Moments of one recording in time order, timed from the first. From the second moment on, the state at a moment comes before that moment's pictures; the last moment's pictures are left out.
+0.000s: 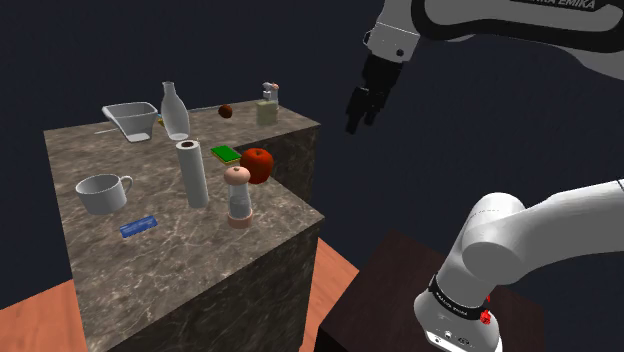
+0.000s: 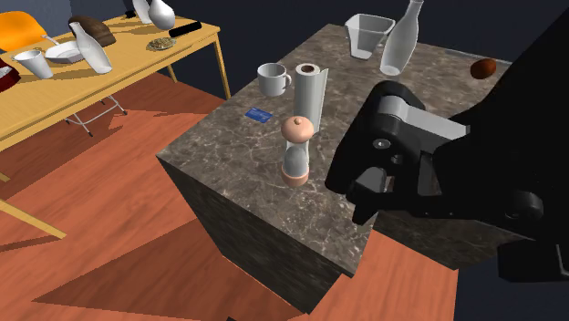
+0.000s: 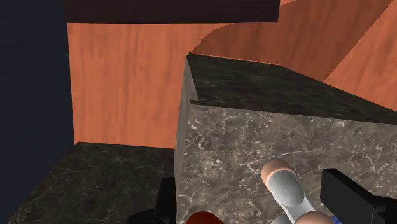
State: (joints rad) arm -0.01 -0.77 0.07 -2.28 0.08 1.68 0.03
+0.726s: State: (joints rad) arm -0.02 -0.48 0.27 -2.17 0.01 1.83 0.21
